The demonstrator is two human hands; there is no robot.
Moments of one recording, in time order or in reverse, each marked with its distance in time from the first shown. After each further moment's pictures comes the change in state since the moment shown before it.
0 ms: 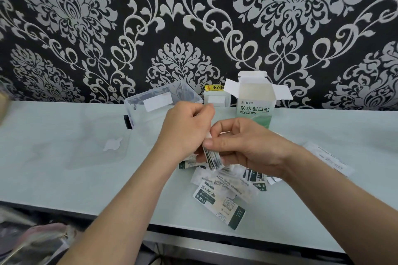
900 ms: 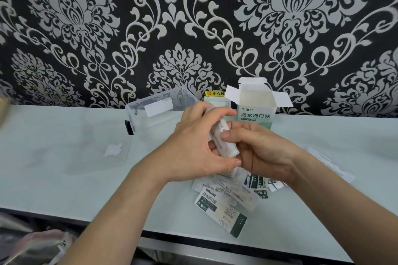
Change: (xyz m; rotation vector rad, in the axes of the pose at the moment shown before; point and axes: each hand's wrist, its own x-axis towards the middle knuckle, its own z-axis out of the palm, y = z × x) left_hand -0.014 -0.001 -0.017 0.125 -0.395 0.303; right_hand 0.002 0.000 -0.016 0.295 -0.050 -0.010
